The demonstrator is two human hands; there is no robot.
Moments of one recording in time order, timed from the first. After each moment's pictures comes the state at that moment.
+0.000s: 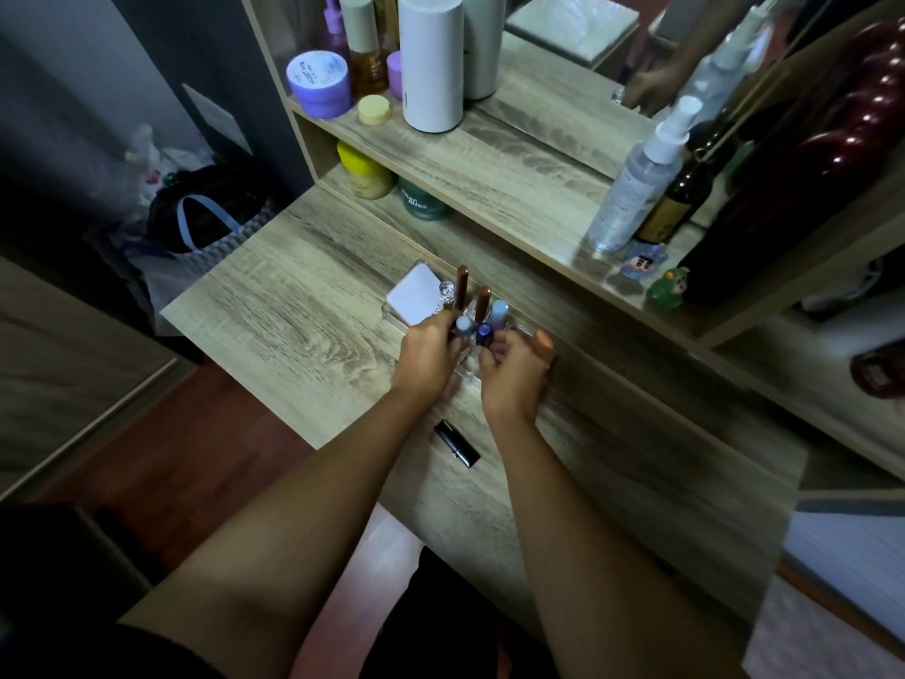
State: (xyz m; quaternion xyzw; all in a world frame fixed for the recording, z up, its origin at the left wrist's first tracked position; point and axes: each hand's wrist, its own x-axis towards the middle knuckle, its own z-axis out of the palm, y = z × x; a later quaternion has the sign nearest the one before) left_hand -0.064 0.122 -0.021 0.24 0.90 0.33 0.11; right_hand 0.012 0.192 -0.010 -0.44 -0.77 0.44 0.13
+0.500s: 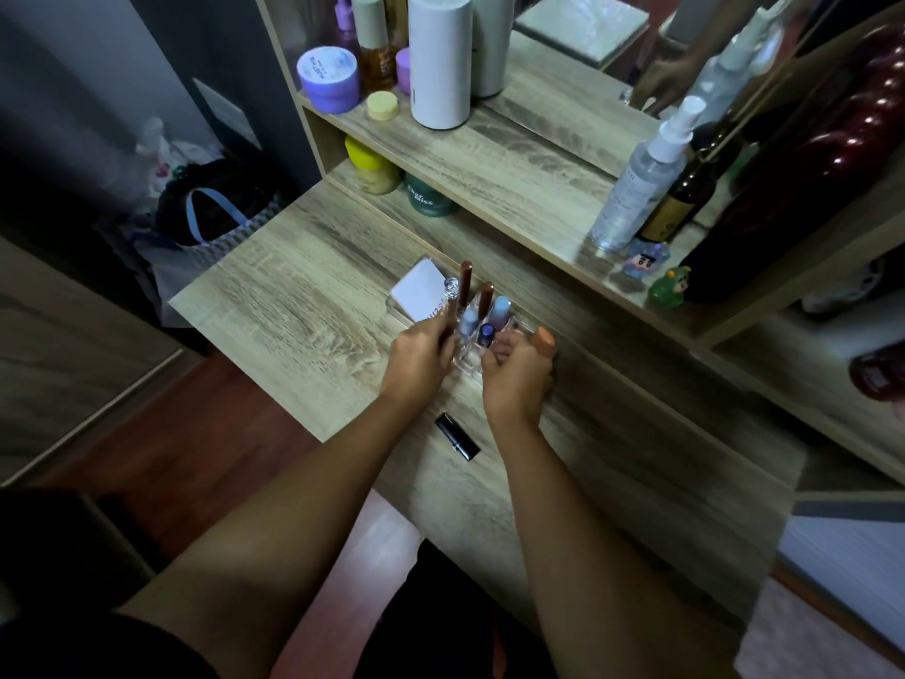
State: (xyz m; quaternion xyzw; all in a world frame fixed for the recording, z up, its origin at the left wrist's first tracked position) left_hand -0.053 0.101 -0.015 0.27 0.90 0.34 0.04; right_hand 0.019 0.187 0.000 -0.45 -0.78 0.41 0.11
